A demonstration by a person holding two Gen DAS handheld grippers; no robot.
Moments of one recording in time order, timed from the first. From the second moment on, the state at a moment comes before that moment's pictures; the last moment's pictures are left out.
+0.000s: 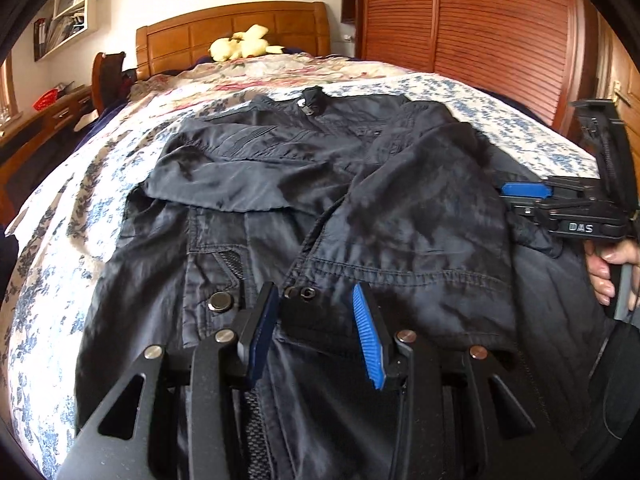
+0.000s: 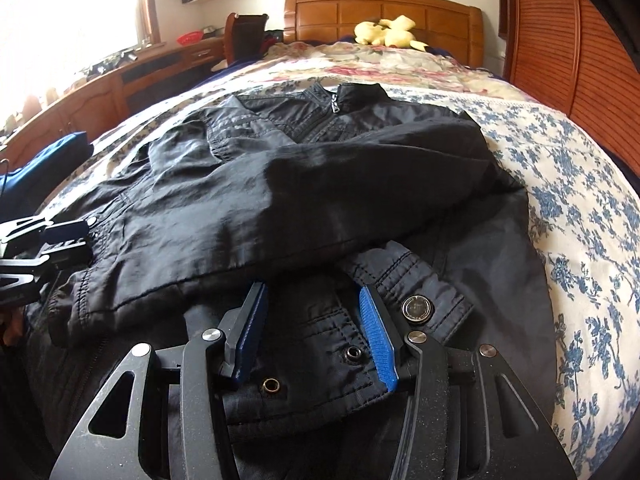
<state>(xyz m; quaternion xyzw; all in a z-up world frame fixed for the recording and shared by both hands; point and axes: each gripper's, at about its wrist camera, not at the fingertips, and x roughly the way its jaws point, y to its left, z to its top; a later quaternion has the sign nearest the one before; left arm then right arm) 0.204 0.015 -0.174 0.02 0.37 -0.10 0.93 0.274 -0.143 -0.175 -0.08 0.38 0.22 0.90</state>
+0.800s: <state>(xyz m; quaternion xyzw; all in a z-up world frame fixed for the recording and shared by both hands) 0.210 0.019 -0.183 0.02 0.40 -0.07 0.91 0.271 -0.142 -0.174 -0.09 0.38 0.22 0.90</state>
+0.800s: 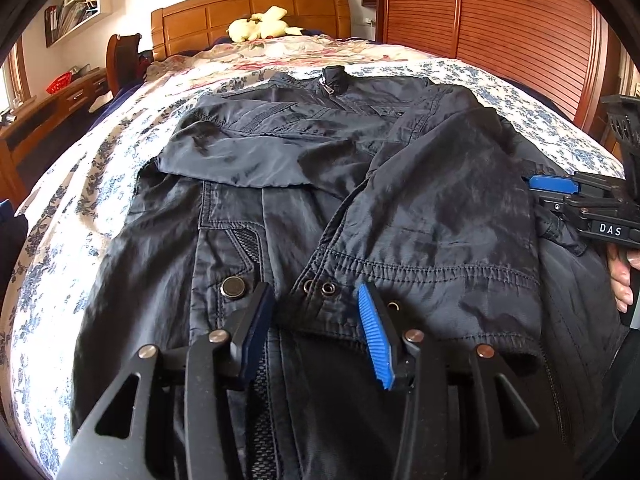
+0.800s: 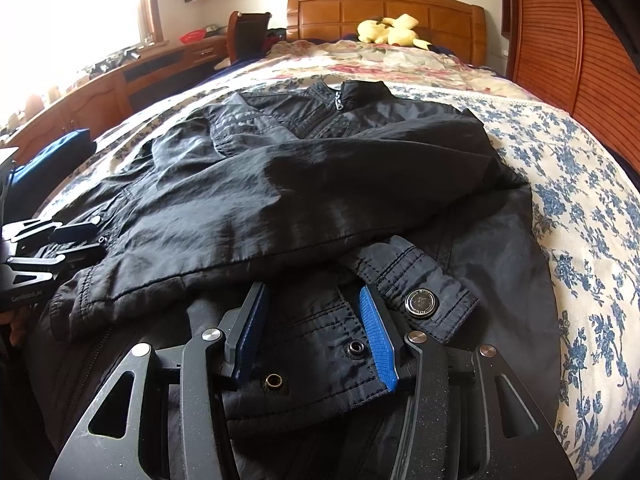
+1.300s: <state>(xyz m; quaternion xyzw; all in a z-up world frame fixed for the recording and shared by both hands) 0.193 0.021 -0.184 -0.01 0.40 -0.05 0.92 0.254 -0.155 -0.172 -0.09 0.36 0.23 0.90</state>
